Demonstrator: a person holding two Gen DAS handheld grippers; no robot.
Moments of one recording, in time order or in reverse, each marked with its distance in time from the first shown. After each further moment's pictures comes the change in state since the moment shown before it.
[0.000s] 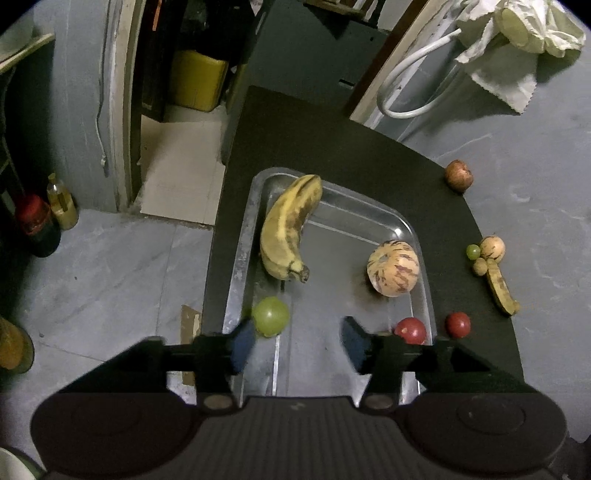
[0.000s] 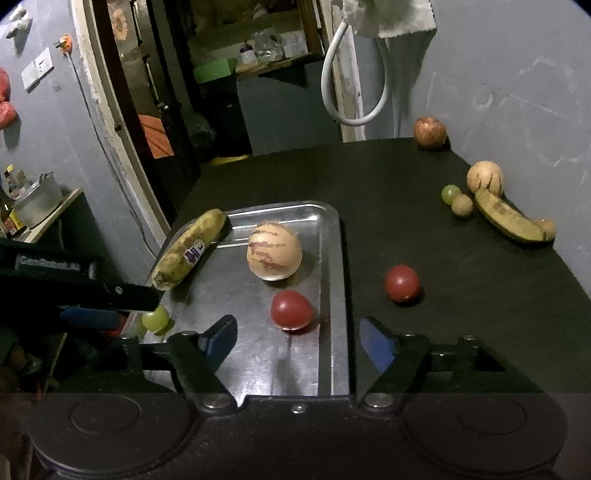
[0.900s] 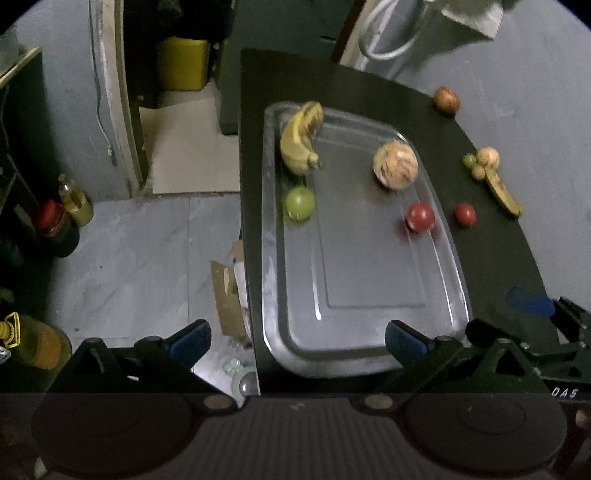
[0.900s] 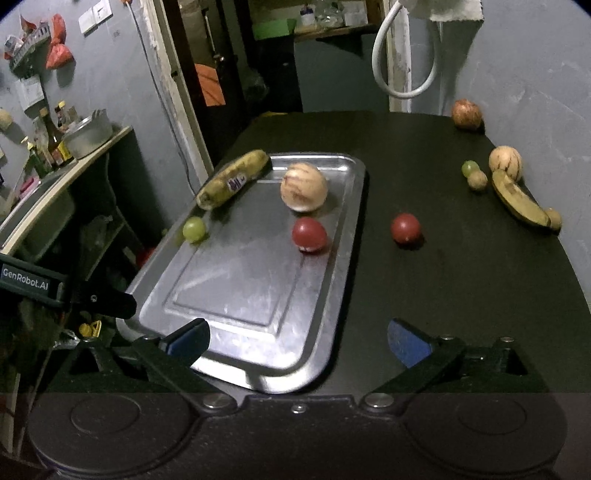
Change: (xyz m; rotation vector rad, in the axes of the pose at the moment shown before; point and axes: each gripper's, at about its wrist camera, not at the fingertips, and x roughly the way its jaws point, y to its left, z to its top) left arm -0.037 0.010 -0.058 0.166 0.142 0.059; right arm -0.046 -0.018 -0.028 -0.156 0.145 0.120
